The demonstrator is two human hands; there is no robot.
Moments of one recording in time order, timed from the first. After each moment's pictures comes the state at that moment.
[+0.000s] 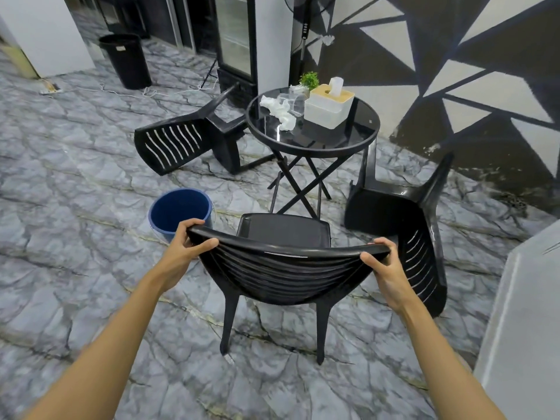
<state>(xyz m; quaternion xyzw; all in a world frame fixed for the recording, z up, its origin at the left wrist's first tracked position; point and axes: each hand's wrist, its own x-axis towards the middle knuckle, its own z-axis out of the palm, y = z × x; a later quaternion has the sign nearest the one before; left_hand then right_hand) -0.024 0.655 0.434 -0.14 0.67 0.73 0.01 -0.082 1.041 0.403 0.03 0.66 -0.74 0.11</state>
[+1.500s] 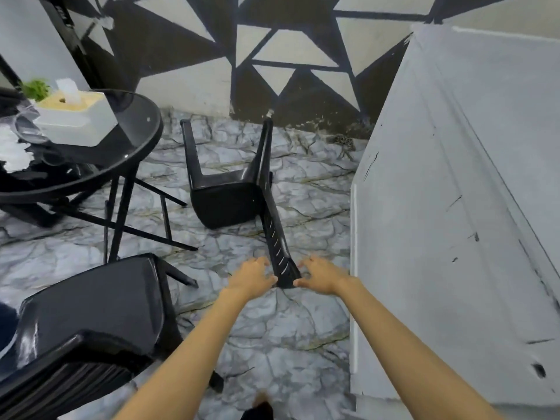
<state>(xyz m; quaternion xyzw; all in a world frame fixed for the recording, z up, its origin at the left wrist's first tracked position) -0.179 1.221 0.369 0.17 0.92 0.21 0.29 -0.135 1.404 0.355 0.05 0.95 -0.19 0.25</state>
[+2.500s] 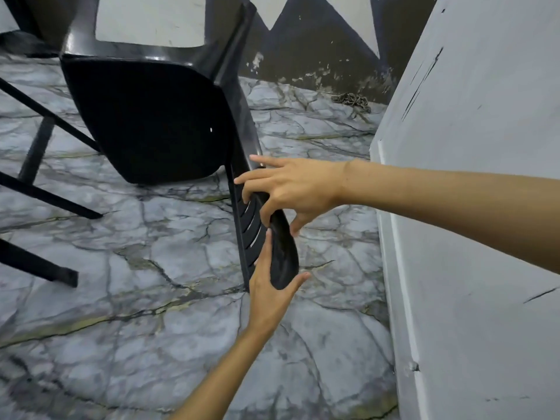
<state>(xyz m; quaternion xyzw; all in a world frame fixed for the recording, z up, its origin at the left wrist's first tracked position) -0.271 1.399 -0.189 0.14 0.75 0.65 0.04 -0.353 1.511 -0.006 -0.49 0.85 0.21 0.03</state>
